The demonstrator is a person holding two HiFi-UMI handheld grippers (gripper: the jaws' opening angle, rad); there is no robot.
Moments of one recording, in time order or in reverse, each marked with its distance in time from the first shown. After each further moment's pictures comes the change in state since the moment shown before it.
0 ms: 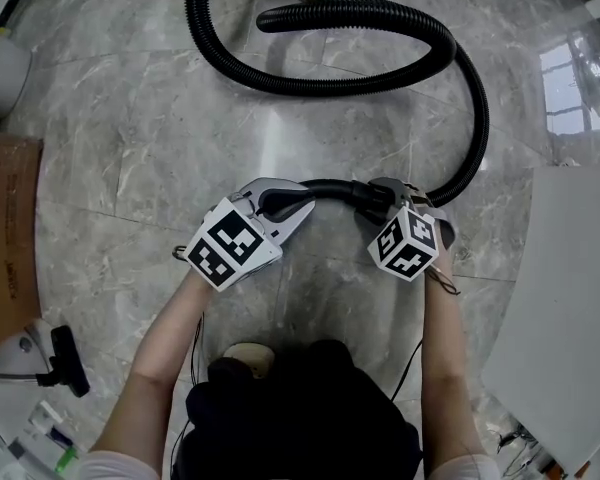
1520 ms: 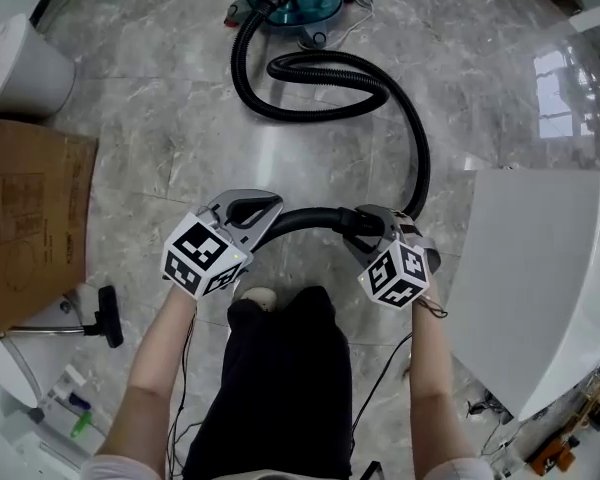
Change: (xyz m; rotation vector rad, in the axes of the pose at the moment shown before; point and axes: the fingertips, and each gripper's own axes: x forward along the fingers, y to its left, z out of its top) left arm -0.204 -0.056 0.199 -0.179 -0.067 0.085; right arm -0.276 0.017 0.137 0.020 -0.078 0.051
